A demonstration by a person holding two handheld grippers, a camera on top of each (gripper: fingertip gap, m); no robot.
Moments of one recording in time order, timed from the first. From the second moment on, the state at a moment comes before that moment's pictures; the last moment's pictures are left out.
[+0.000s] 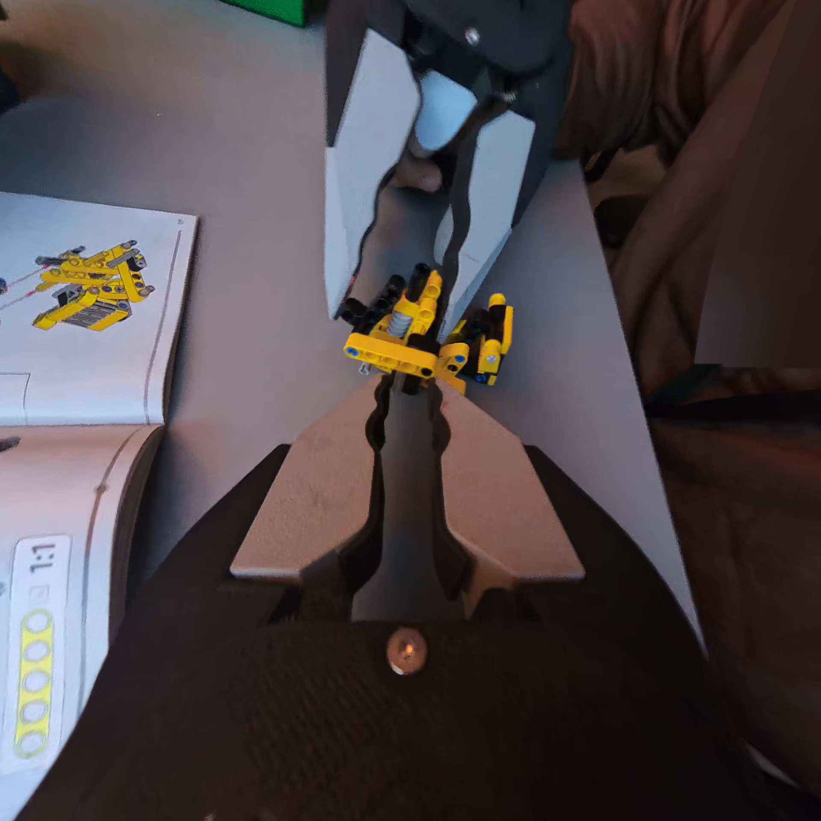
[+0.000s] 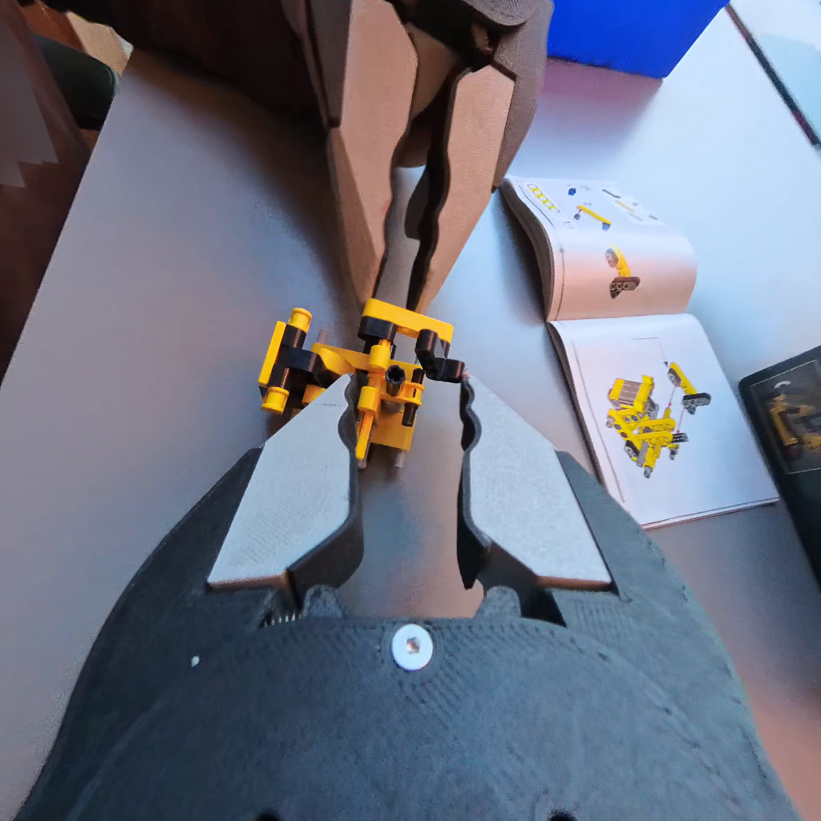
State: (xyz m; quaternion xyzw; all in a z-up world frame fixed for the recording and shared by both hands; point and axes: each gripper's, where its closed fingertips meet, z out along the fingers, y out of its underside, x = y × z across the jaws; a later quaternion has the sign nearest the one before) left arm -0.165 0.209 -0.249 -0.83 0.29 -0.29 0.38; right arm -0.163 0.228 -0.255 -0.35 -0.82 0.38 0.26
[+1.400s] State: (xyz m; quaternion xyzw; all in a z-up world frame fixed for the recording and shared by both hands) left arm -0.156 0.229 -0.220 -0.78 0.12 -0.50 0.36; right arm -0.160 0.228 -0.213 -0.30 -0.77 0.43 0.36
